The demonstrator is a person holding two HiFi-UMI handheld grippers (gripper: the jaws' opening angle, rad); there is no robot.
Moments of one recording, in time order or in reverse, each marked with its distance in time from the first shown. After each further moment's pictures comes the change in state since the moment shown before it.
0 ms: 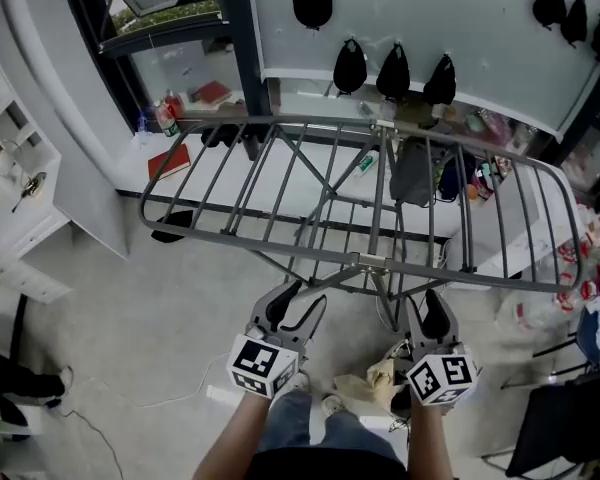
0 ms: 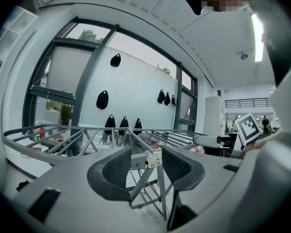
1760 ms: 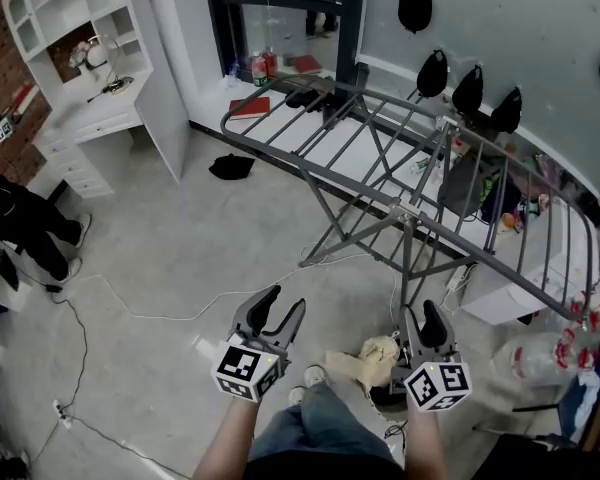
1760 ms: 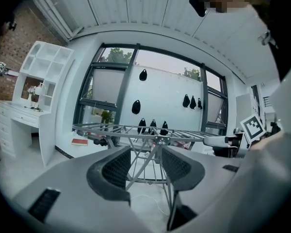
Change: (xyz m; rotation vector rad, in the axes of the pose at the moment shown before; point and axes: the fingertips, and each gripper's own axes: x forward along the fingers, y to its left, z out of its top) left arm -0.197 -0.095 -0.059 -0.099 -0.041 0.441; right arm -0.128 0.050 -0.045 -0.035 0.147 0.321
